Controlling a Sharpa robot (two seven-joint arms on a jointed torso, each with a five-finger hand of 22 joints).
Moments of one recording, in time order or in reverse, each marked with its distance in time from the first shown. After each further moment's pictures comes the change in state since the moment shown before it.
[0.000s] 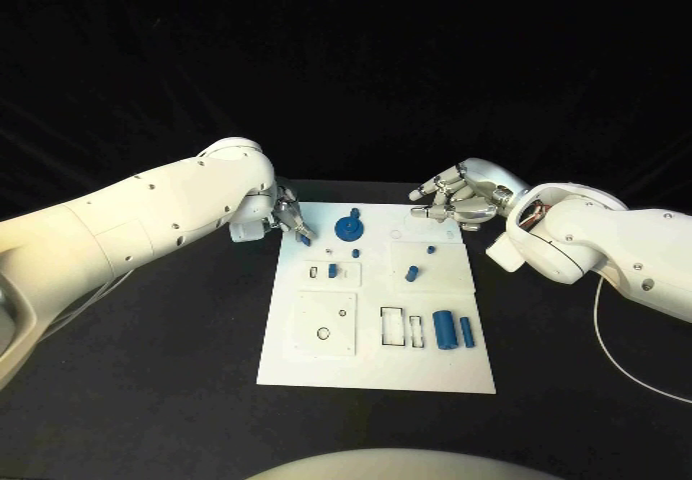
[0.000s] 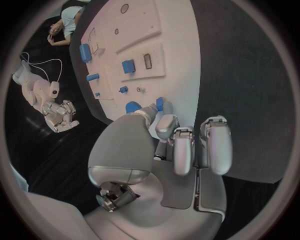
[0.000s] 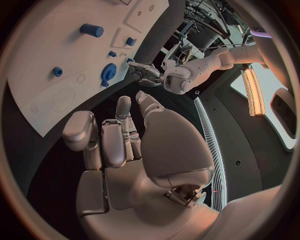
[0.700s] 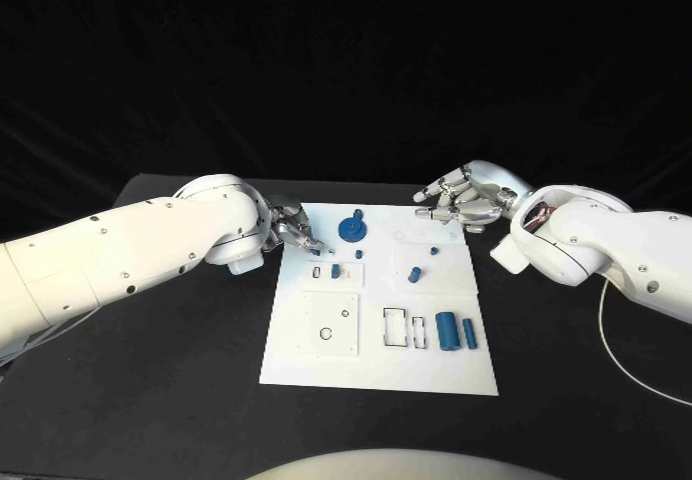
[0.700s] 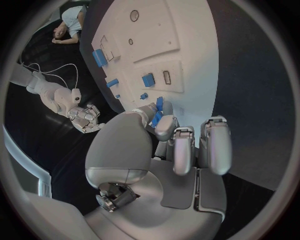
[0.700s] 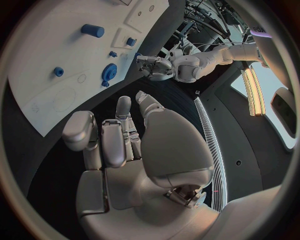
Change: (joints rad) left arm -0.055 -0.204 -0.021 0.344 -0.037 -0.267 0.115; left_hand -0.024 -0.059 0.084 -0.011 -0.003 -0.006 0.000 0.025 0.027 0.016 -0.006 0.015 0.012 0.000 0.000 0.000 0.000 0.000 0.000 0.000 0.000 0.000; right arm -0.002 -0.007 -0.003 -0.004 0.005 0.003 0.000; right_hand 0.000 0.000 0.003 0.003 0.004 0.000 0.000 0.000 0.000 0.000 0.000 0.000 0.000 0.000 0.000 0.000 0.000 0.000 0.000 0.000 0.000 0.000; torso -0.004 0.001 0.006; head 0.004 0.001
